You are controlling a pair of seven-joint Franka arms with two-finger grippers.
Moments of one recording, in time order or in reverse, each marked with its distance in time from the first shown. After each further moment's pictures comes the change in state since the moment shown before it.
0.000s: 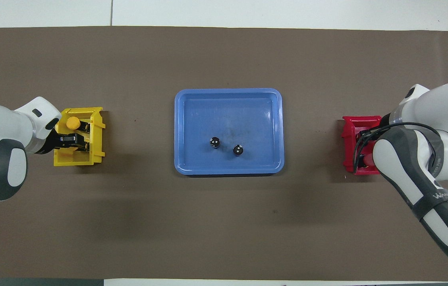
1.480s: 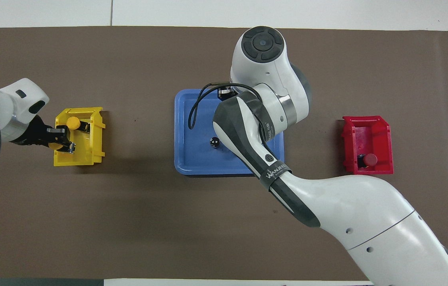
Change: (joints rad) left arm -0.026 -0.004 0.001 0.305 0.000 -0.439 -0.012; right arm 0.462 0.534 0.073 0.847 -0.012 -0.212 0.737
